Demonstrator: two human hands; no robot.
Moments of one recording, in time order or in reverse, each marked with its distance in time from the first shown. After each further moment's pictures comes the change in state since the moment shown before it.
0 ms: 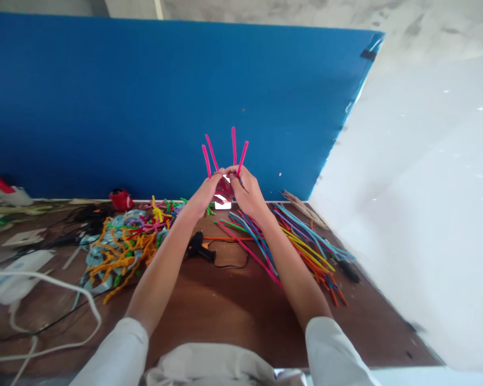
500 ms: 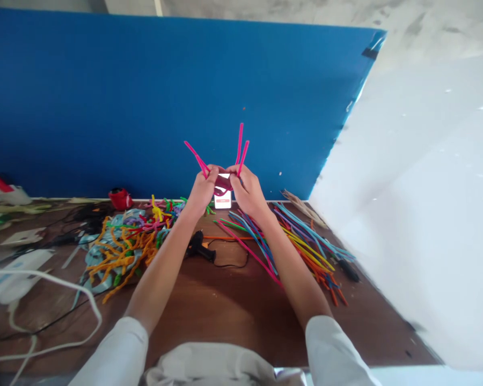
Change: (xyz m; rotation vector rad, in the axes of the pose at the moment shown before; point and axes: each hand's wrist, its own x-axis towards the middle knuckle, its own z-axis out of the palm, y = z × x) left_hand 0.009 -0.010 -0.003 0.001 0.202 0.244; right_hand -0.001 0.003 -0.001 -0.099 0.035 -0.091
